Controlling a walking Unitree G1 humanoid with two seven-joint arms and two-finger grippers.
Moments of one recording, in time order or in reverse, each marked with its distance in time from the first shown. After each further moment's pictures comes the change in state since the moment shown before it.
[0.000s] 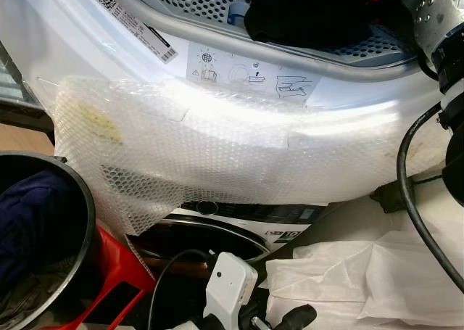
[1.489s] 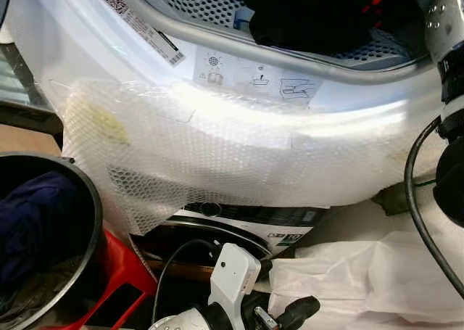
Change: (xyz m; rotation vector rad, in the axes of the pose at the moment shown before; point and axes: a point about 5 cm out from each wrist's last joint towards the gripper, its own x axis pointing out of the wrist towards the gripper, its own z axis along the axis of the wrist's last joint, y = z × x) left arm 0.008 0.007 0.001 0.018 -0.003 -0.045; right arm -0.007 -0.007 0.002 -0.056 -0.076 0.077
